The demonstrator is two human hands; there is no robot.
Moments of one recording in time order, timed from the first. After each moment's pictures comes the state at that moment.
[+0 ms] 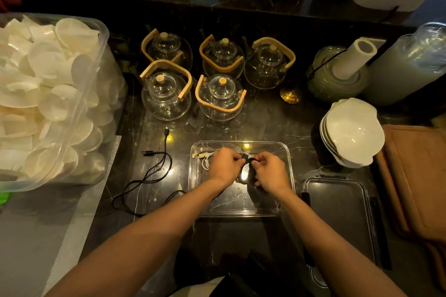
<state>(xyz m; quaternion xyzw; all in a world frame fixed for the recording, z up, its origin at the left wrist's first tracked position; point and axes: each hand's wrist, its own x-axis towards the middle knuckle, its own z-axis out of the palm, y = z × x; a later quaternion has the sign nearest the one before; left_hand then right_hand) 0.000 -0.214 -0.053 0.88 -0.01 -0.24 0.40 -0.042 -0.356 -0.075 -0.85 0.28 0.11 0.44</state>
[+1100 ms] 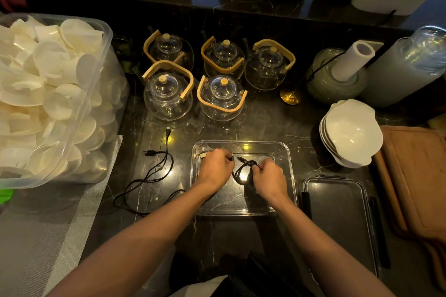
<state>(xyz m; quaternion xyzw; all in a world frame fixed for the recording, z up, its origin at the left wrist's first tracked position) 0.000 -0.189 -0.065 0.91 -0.06 -0.19 0.37 -0.056 -0.338 -0.062 -0.89 0.31 0.14 0.31</state>
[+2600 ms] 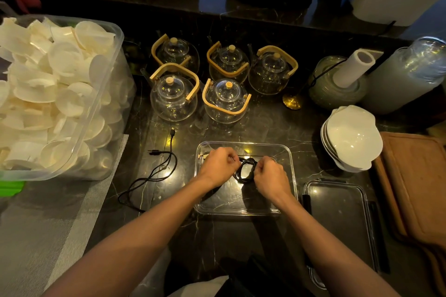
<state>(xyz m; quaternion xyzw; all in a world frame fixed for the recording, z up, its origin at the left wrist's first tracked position) 0.005 -0.177 -0.046 0.88 -0.11 -0.23 0.40 -0.054 -0.337 -0.040 -0.93 0.21 0.13 0.27</state>
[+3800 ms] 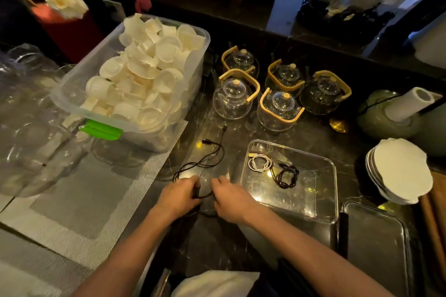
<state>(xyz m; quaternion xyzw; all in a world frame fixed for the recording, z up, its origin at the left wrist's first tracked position) -0.104 0.023 -0.062 0.96 0.00 -0.20 0.20 -0.093 -0.157 -0.012 -0.92 -0.25 0.27 0.14</state>
